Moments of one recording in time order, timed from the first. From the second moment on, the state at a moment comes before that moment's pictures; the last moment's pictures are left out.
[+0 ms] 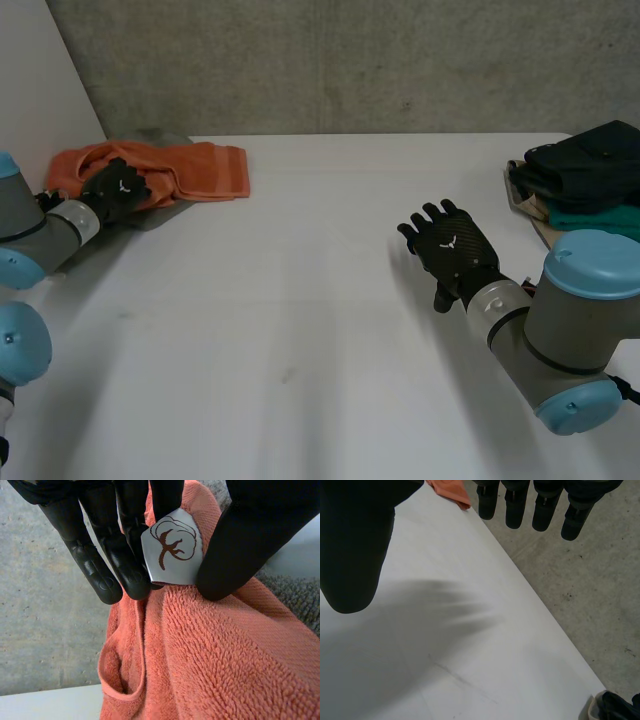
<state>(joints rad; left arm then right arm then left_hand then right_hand) 4.76 -3.03 0.03 2.78 -1.05 4.43 1.96 -1.06 1.68 -0.43 1.39 2.53 1.12 1.19 1.19 1.19 0.96 0.23 0.20 0.21 0.21 0.05</state>
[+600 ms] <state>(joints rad) 4.30 -2.09 -0.61 2.94 -1.18 3.98 1.90 -1.09 1.64 -0.41 1.43 2.61 1.12 1.19 1.19 1.20 0.96 0.23 0.20 0.21 0.21 0.05</state>
